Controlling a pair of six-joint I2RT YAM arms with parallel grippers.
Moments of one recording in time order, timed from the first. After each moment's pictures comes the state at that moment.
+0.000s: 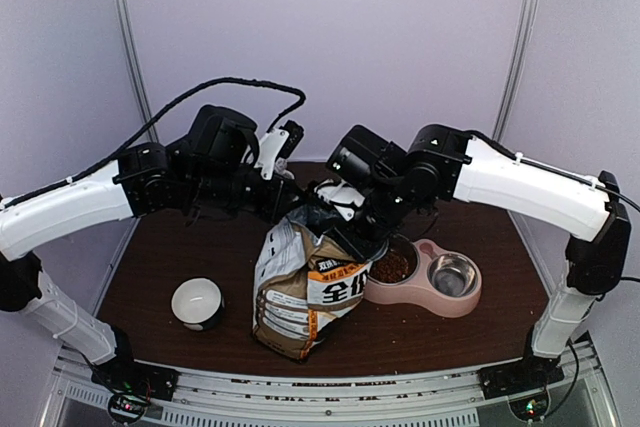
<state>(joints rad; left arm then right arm) -1.03 1.41 1.40 -0.54 -0.07 -0.32 1.10 1.75 1.78 -1.13 0.03 0.23</state>
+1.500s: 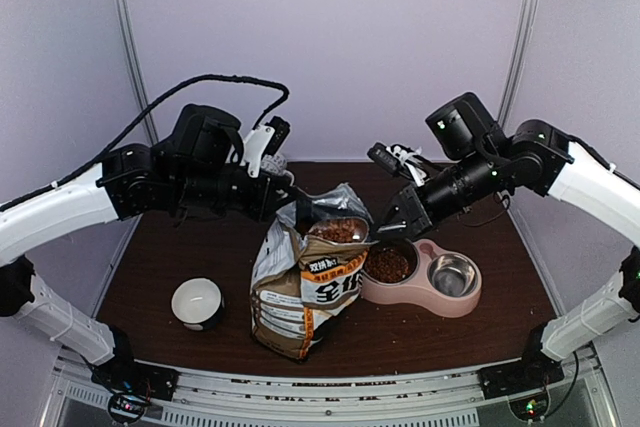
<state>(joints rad) -1.02 1.35 1.36 -0.55 -0.11 -0.32 0.92 1.36 1.51 -0.95 -0.42 0.40</state>
